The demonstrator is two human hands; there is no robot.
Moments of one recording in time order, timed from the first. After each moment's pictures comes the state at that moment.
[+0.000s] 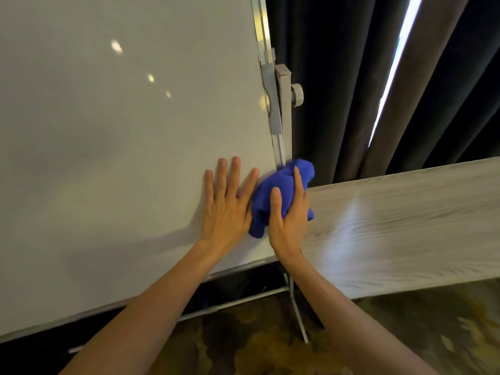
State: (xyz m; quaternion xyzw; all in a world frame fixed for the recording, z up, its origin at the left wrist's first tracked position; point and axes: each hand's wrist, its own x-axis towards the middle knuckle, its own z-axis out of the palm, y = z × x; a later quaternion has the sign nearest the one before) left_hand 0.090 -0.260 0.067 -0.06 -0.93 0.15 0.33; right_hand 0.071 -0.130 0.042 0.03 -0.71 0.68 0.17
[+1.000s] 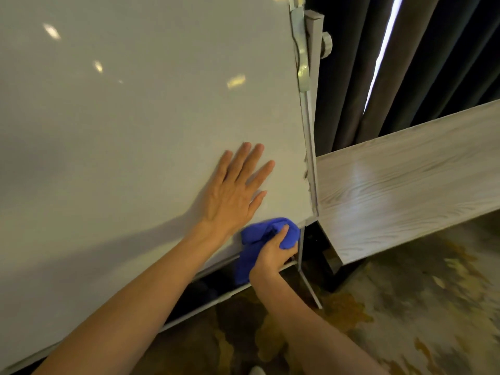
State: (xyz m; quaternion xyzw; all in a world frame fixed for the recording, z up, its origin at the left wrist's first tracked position) left_hand 0.116 -0.327 0.073 -0.20 -0.91 0.24 0.28; right_hand 0.154 -0.254 -0.036 -0.44 -0.39 0.80 0.09
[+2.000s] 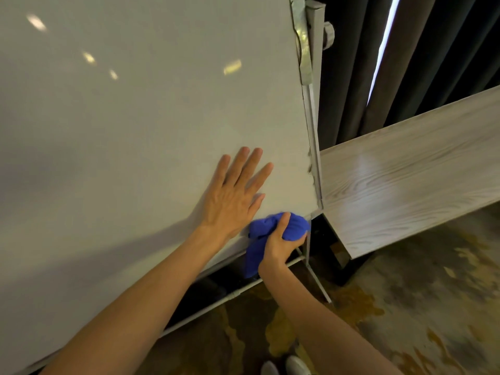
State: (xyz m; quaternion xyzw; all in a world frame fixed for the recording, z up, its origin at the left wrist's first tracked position) left_hand 0.120 -0.342 0.067 -0.21 -0.89 0.28 0.28; right_hand 0.143 -0.259 -0.052 -0.40 -0.40 0.82 0.08
